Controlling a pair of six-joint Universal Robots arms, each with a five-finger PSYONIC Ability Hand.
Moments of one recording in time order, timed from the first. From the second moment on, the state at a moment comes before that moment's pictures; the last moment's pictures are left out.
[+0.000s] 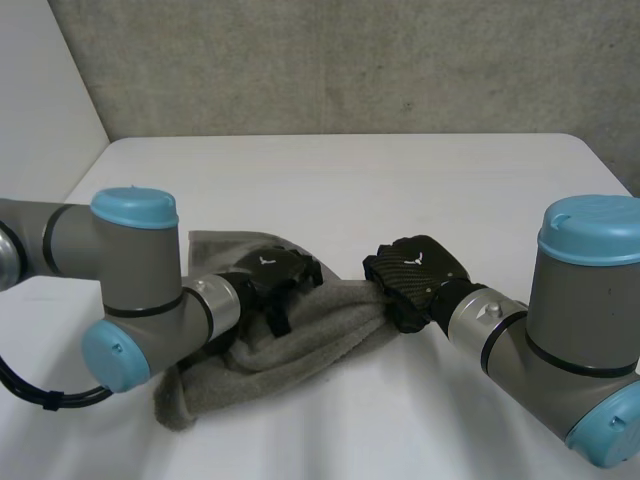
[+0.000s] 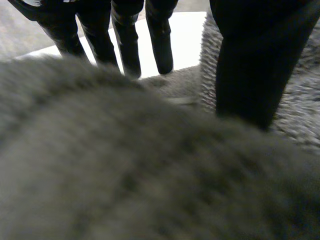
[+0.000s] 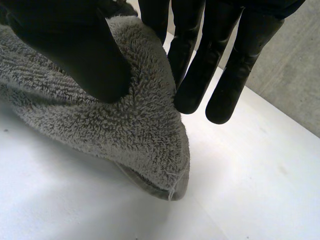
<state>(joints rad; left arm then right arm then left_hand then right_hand) 4.23 -2.26 -1.31 3.07 -1.23 3.30 2.08 -1.21 1.61 -0.03 1.31 2.80 0.50 0.50 0.50 0.49 0.32 0.97 1.17 1.19 1.19 0.99</state>
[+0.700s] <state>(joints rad) 4.24 -1.97 -1.14 3.86 -1.45 3.30 2.13 -1.20 1.18 -0.67 1.60 2.62 1.22 1.22 1.22 1.22 1.04 0.97 1.17 1.19 1.20 0.99</state>
